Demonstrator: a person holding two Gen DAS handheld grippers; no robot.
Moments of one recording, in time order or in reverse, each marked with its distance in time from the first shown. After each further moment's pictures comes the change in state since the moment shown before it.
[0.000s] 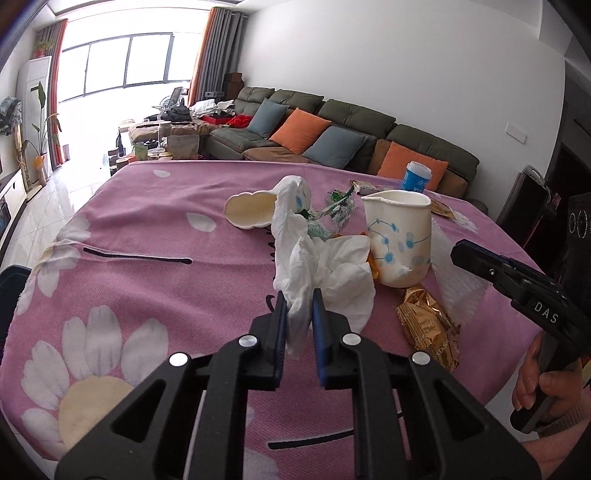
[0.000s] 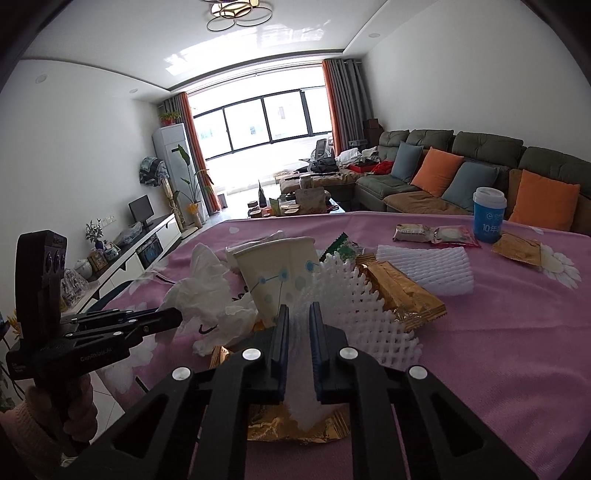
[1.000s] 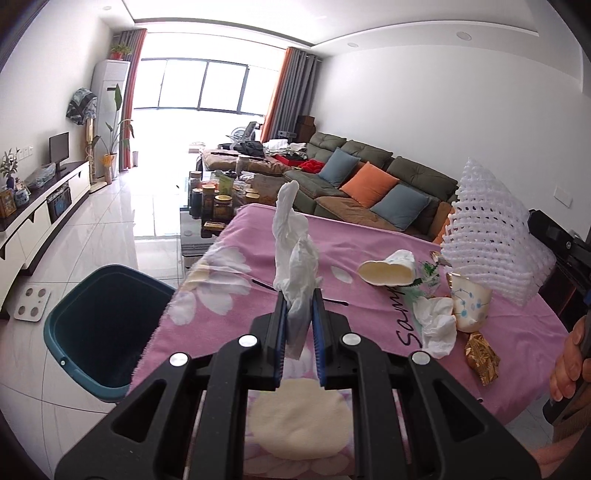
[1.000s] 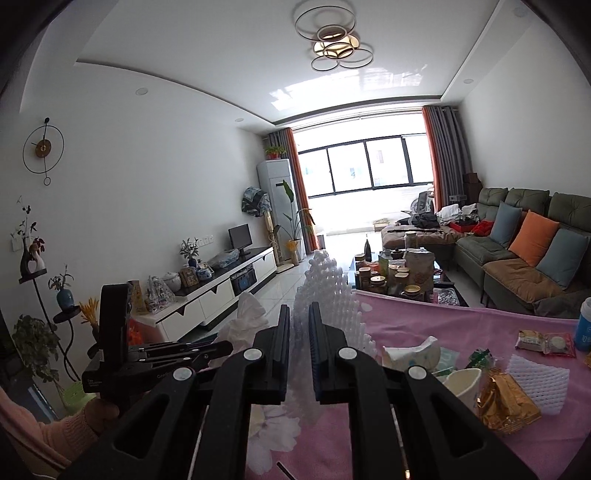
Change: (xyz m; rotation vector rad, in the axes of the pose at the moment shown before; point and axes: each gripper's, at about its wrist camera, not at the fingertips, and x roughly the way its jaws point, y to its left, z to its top) left arm -0.127 0.107 0.004 -0.162 -0.193 0.249; right arm -0.006 0.109 0.072 -0.164 -0.153 0.419
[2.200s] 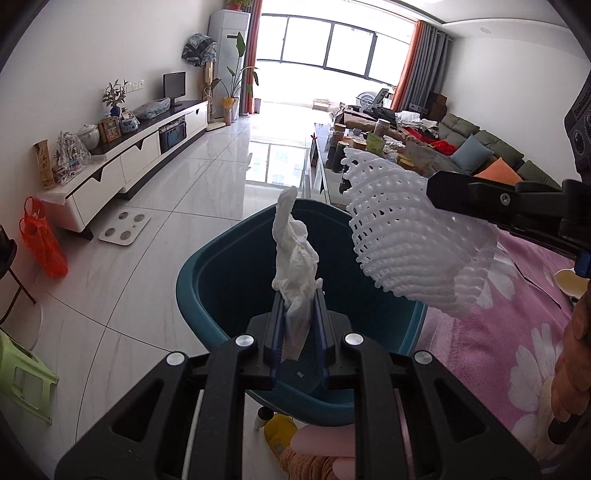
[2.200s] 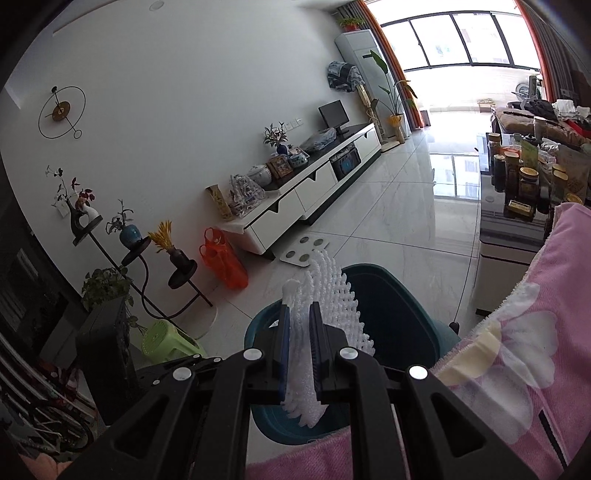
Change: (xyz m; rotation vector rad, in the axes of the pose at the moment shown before) left arm 0.041 0.224 -0.029 -0.226 0.167 0.423; right arm 0.321 0.135 -0.033 0.066 0.529 0.395
